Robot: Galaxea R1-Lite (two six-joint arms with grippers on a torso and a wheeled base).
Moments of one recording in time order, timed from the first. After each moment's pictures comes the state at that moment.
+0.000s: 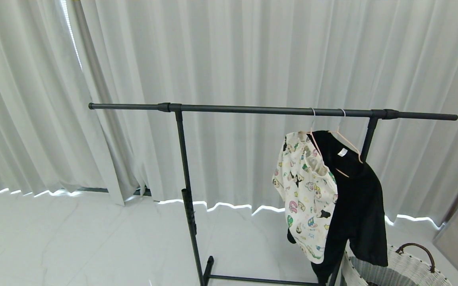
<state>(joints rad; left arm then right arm) 0.03 0.09 0.00 0.01 -0.05 0.08 -0.01 0.00 -0.18 0.34 -0.29 -0.12</state>
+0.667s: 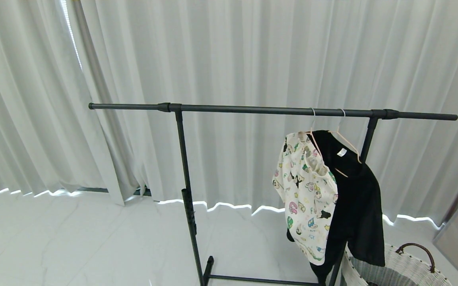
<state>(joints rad) 0.01 0.01 0.00 0.00 -0.03 0.03 -0.01 0.00 -0.16 0.26 -0.30 -0.08</state>
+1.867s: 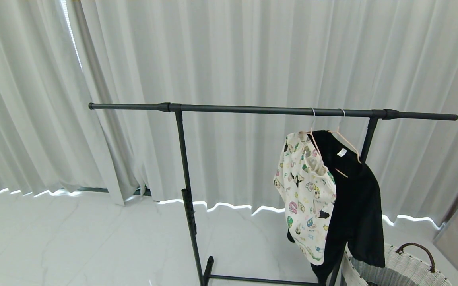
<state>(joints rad) 0.01 0.00 0.00 0.00 -0.03 0.02 0.00 0.00 0.00 -0.01 -0.06 0.03</state>
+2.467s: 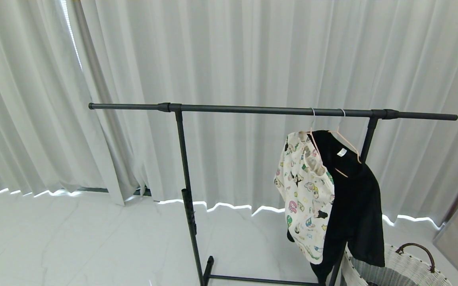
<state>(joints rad) 0.01 0.00 0.00 -0.03 -0.03 0.02 0.00 0.00 0.00 -0.01 -0.06 0.03</state>
